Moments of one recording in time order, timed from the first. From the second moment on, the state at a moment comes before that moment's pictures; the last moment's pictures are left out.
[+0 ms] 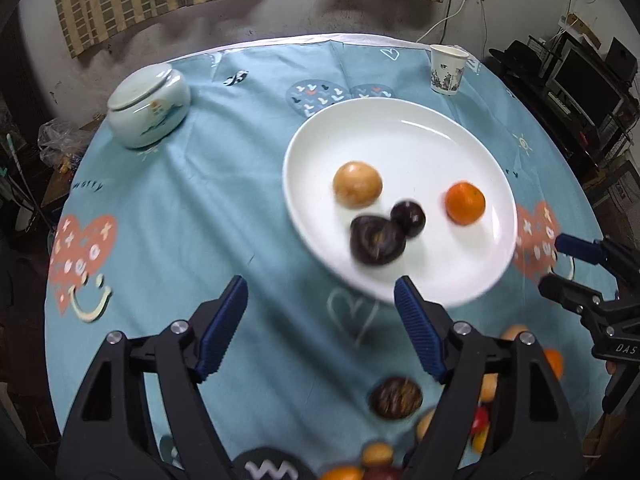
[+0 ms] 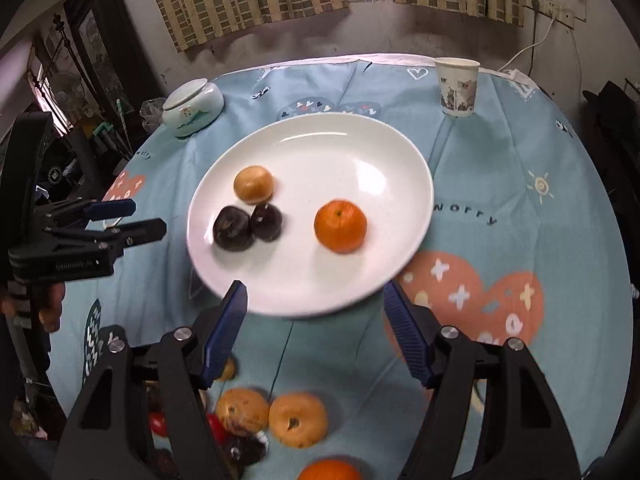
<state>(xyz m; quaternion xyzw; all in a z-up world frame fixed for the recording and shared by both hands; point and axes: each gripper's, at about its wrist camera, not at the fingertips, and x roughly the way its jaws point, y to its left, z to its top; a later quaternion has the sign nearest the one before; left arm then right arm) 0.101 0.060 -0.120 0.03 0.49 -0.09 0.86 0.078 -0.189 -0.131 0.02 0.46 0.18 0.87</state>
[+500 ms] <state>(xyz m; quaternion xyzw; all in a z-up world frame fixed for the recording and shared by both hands) -0.034 0.128 -0.154 -0.01 0.55 -0.08 0.83 -0.093 -0.090 -0.163 -0.10 0.50 0.37 0.78</state>
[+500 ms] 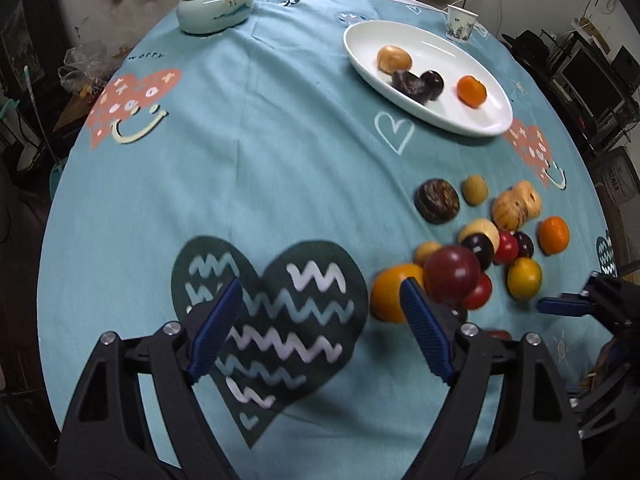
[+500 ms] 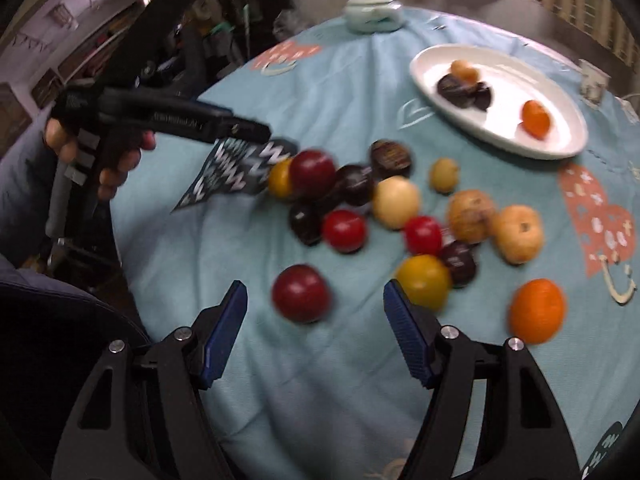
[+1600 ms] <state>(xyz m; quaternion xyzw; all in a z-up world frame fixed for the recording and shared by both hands) -0.055 0.039 -0.174 -0.02 0.60 -0.12 0.79 -0.094 -0.136 -0.182 -0.07 0.53 0.32 0.78</state>
